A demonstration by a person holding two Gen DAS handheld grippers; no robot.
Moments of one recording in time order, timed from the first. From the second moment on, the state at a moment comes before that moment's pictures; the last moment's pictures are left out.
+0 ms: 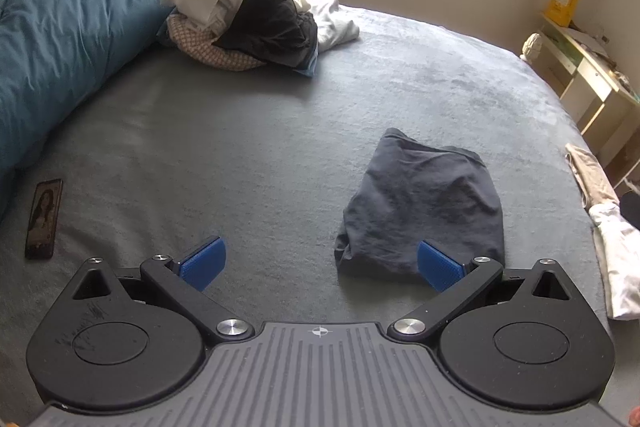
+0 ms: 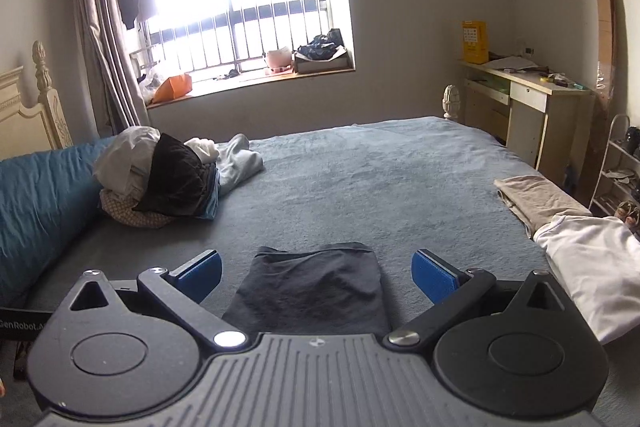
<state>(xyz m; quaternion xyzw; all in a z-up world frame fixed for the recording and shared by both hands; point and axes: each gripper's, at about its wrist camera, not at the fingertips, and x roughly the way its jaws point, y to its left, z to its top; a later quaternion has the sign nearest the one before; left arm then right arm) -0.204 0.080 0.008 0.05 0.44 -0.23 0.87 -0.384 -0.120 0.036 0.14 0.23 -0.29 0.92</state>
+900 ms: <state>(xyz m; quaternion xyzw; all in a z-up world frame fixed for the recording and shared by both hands) -0.194 0.068 0.004 0.06 0.45 -0.24 0.86 -0.381 -0.112 0.038 0.13 0.30 -0.32 0.89</state>
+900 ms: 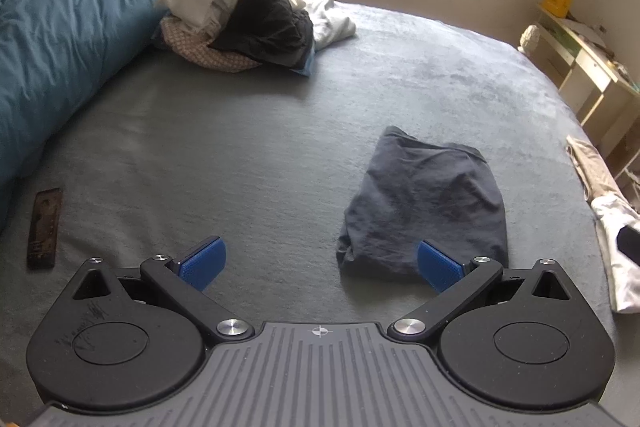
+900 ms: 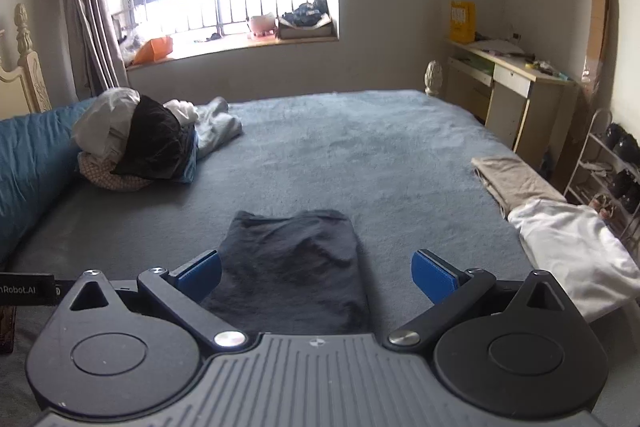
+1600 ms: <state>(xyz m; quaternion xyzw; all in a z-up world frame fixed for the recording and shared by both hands) -0.138 -0.011 -0.065 0.11 0.50 -0.26 0.82 -0.299 -0.177 -0.031 0.10 0.40 -0.30 0.86</state>
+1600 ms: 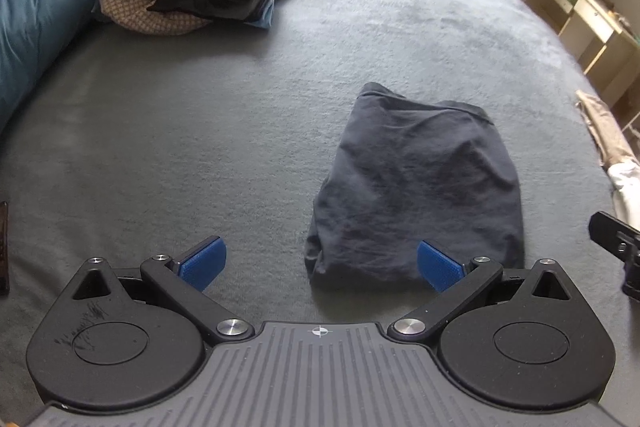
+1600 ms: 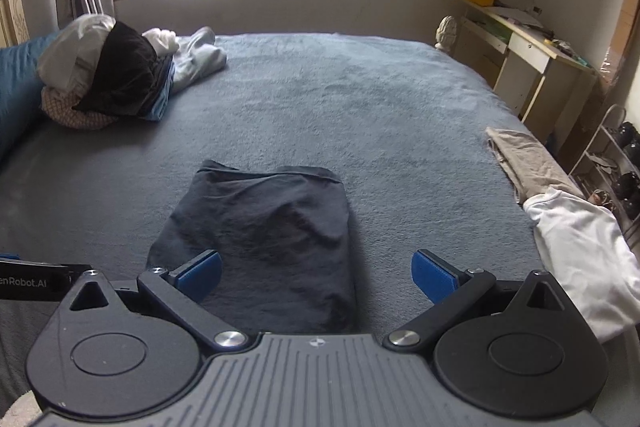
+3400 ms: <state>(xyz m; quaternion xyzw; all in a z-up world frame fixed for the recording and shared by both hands) -0.022 -0.086 -0.182 0.07 0.51 -0.35 0.78 -0.205 -0.359 -0.177 0.30 0.48 -0.19 0.80</state>
